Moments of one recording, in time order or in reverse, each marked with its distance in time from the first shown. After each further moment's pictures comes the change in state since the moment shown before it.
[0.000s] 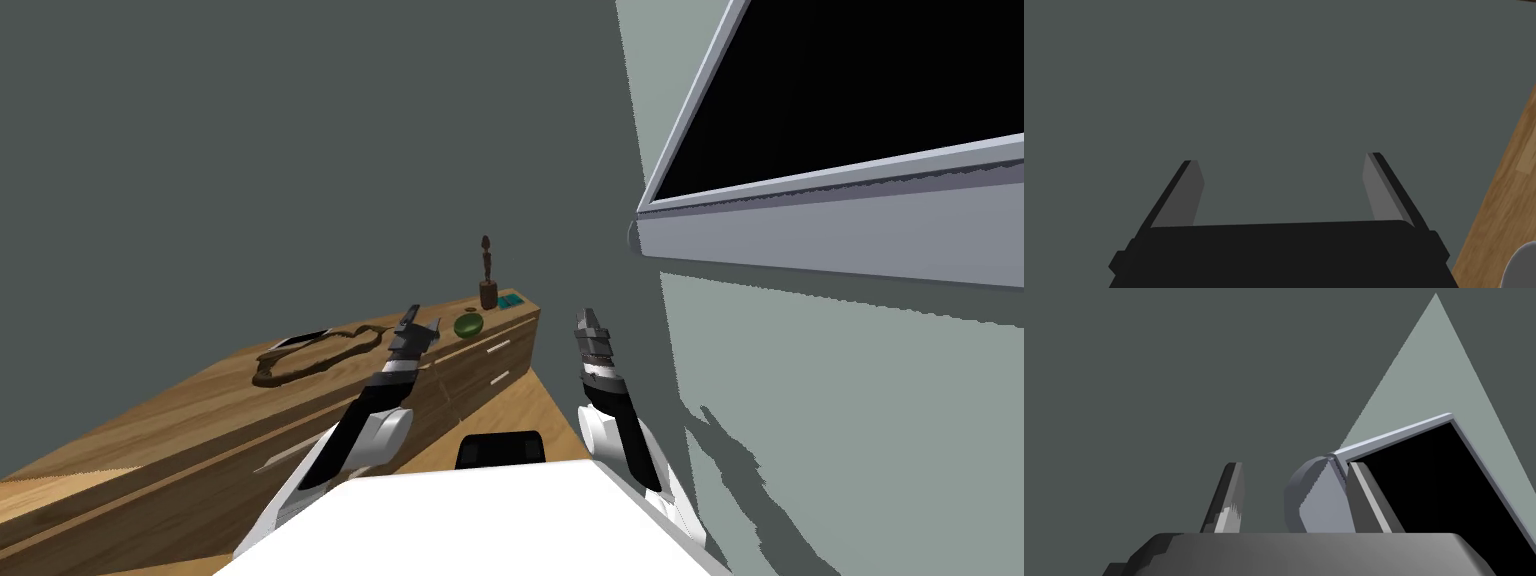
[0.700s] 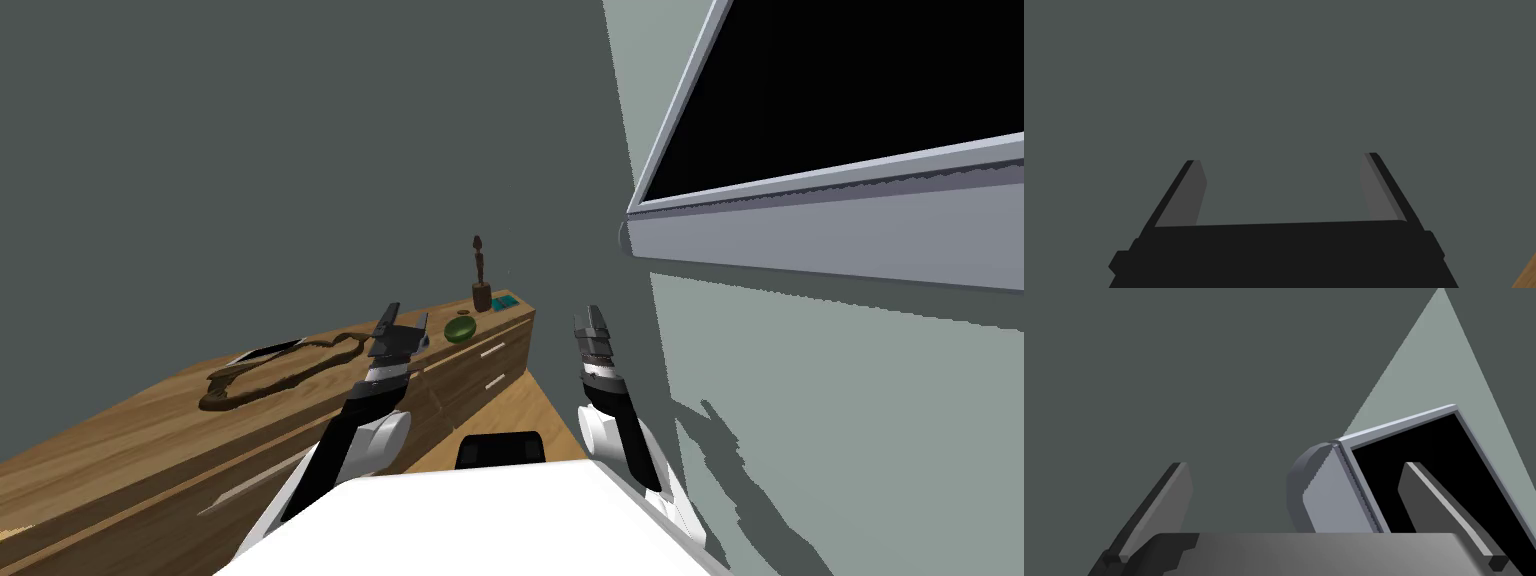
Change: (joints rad) left arm 0.044 -0.093 0.027 -0.044 -0.033 -0.140 -0.030; right arm 0.000 0.000 0.000 0.000 0.000 0.000 0.000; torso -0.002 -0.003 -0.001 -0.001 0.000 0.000
